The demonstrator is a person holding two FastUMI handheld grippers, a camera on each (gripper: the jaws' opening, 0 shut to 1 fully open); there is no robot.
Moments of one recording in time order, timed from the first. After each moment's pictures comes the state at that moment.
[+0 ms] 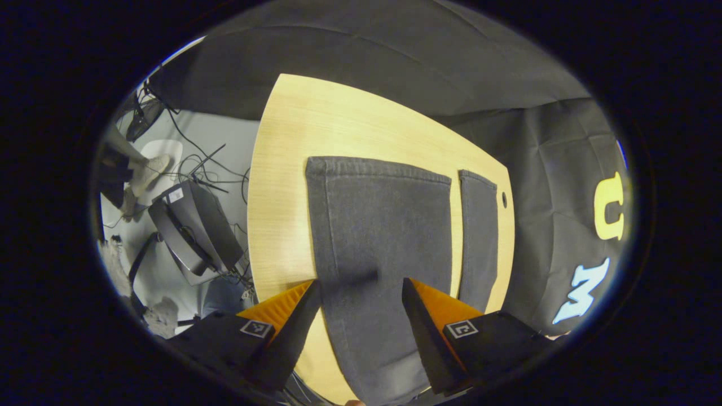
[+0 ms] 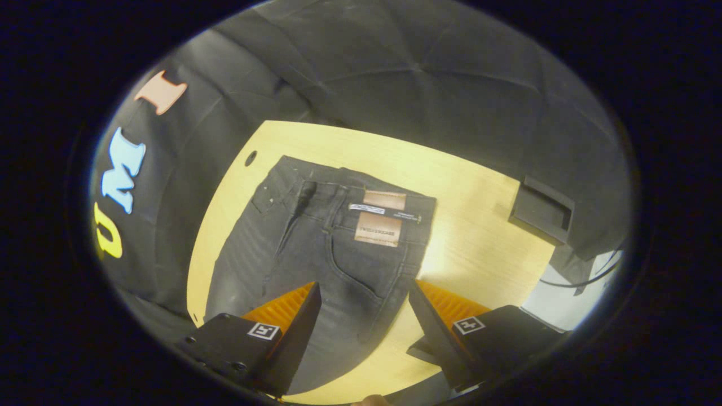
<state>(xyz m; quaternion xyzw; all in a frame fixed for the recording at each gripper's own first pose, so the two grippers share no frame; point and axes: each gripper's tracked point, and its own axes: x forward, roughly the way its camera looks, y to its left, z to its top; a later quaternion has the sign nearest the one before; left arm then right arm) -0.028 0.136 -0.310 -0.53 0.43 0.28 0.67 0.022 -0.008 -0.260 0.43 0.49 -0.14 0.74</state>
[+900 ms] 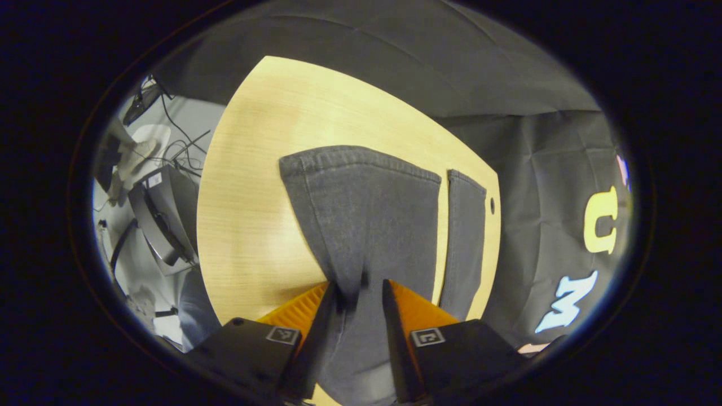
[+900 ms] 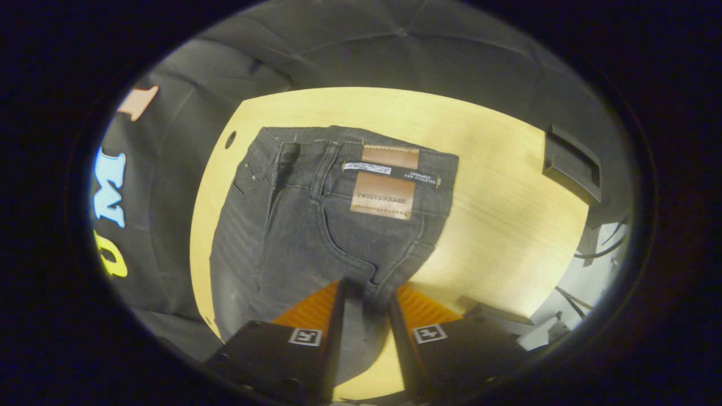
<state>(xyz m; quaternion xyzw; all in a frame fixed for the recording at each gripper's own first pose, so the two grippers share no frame) 0.003 0.122 -0.323 -0.59 0.40 0.26 0.65 0.021 0.033 -0.276 0.46 0.55 -0.12 0.69</state>
